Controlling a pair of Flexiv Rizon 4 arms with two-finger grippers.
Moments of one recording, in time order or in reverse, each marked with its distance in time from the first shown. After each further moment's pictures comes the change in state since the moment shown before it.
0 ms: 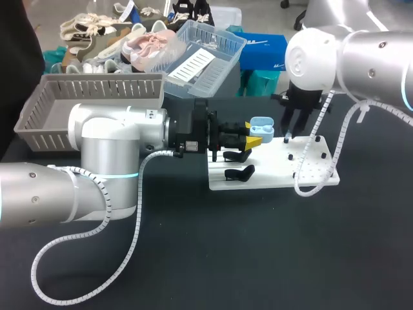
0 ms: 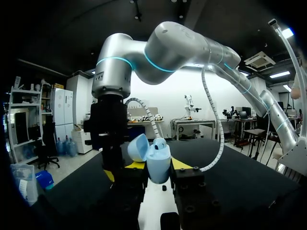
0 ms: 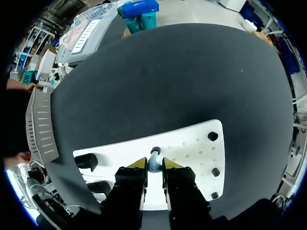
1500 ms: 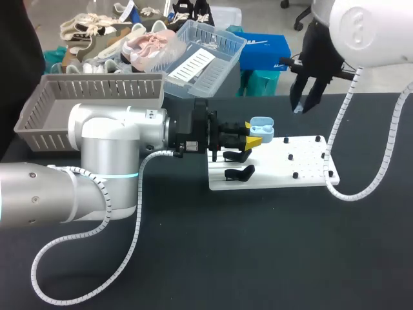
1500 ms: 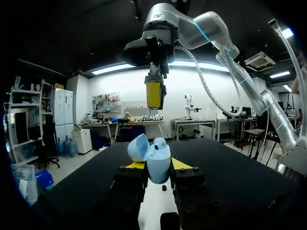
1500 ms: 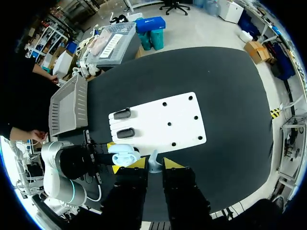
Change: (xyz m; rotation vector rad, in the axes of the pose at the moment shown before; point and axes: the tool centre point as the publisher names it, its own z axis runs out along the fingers) left arm 0.000 0.000 0.000 0.000 0.000 0.000; right arm 0.114 0.019 -0.149 -0.020 -0.124 -0.061
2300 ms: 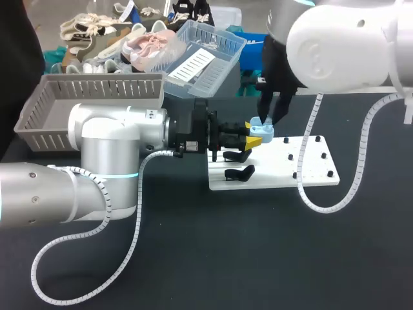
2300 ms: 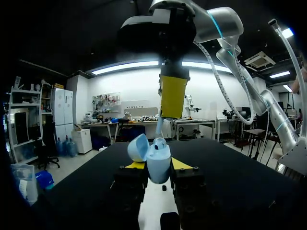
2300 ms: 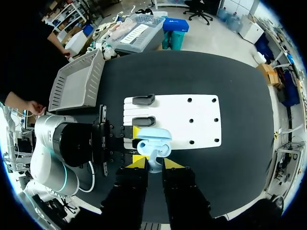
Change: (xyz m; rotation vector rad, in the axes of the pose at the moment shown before) left arm 0.000 0.000 0.000 0.000 0.000 0.000; right arm 0.025 0.050 0.022 0.020 0.011 -0.188
